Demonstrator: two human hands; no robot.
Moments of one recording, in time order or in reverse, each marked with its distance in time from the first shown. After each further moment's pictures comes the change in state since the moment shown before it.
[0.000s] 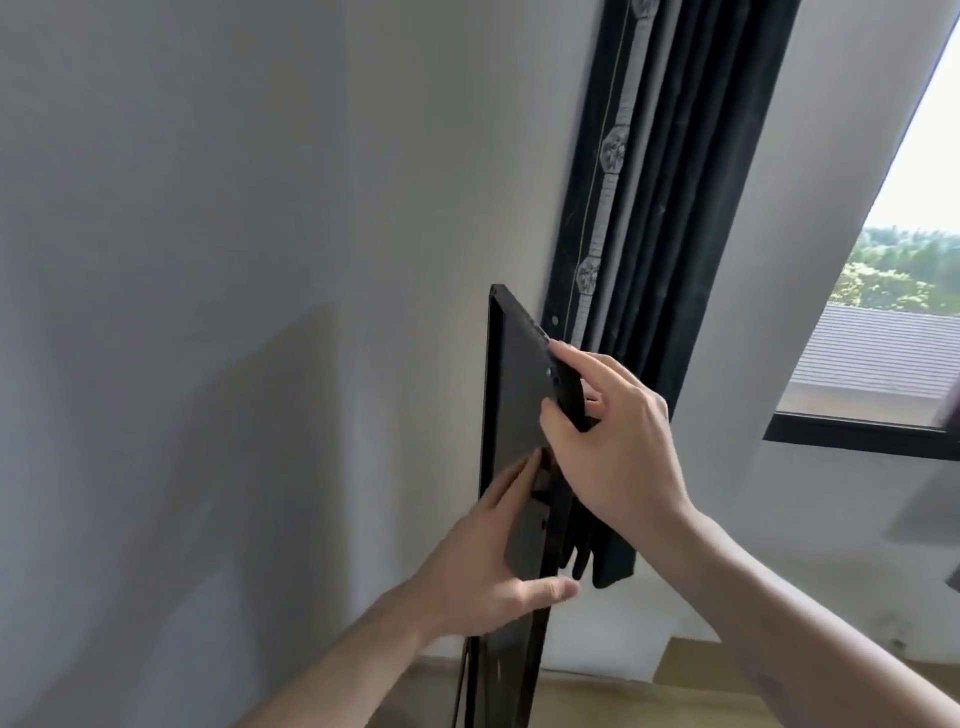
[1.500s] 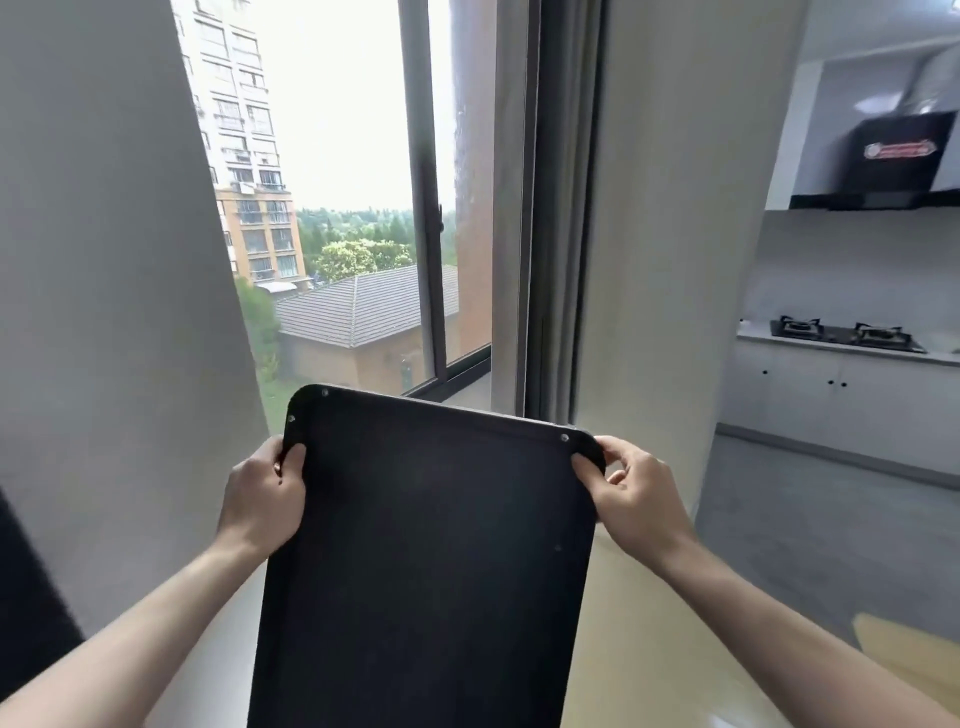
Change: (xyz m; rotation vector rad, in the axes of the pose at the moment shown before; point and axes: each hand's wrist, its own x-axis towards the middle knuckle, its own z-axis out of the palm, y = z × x) left_hand 0.549 0.109 0.379 -0.141 -0.035 0.120; right_hand -0.038 0.401 -0.462 -0.538 0.671 0.720
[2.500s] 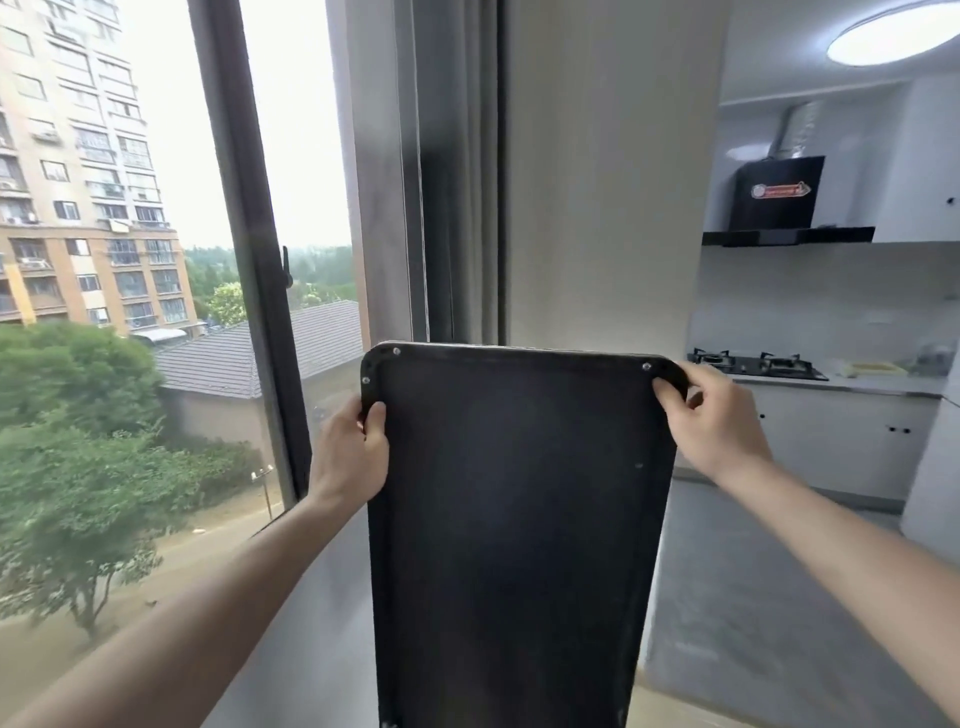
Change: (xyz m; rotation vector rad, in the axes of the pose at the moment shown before) left_hand 0.328 0.174 0.386 -0.239 -0.099 0.264; right_hand 0.428 0.171 -0.084 -0.347 0.458 -0.071
